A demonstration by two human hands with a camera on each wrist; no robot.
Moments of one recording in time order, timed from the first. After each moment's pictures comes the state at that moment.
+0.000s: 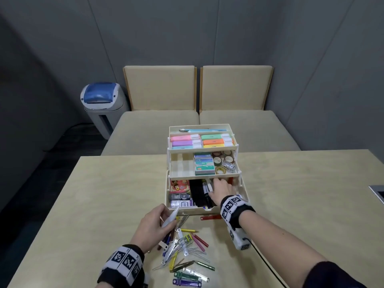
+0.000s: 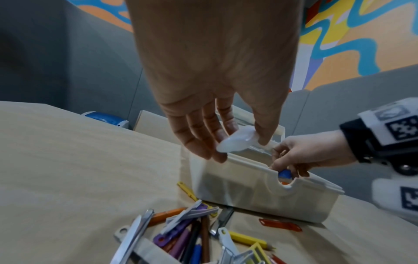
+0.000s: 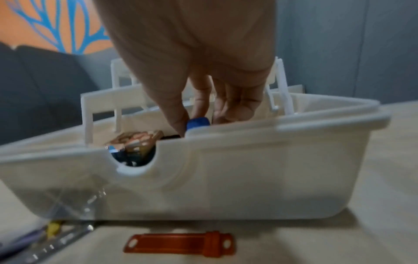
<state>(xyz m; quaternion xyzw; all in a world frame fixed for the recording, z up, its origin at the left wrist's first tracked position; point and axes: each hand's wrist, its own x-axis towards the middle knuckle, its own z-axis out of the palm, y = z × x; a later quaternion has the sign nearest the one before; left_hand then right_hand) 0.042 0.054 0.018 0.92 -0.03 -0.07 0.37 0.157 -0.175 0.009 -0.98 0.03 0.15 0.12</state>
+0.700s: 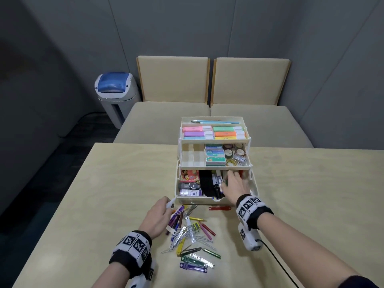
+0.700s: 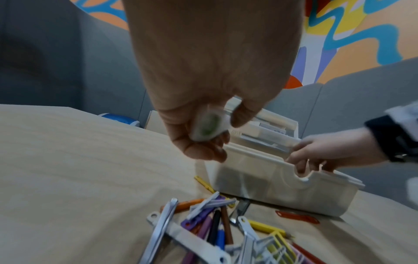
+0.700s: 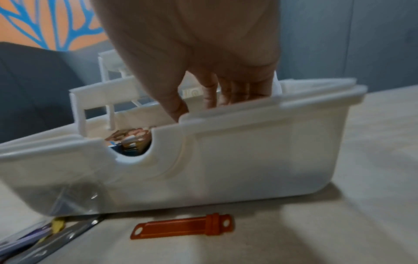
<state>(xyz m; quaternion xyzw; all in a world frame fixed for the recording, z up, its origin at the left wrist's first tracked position) 0.036 0.062 0.007 0.92 0.05 -0.14 0.36 0.135 -0.184 0.017 -0.98 0.02 0.10 0.17</state>
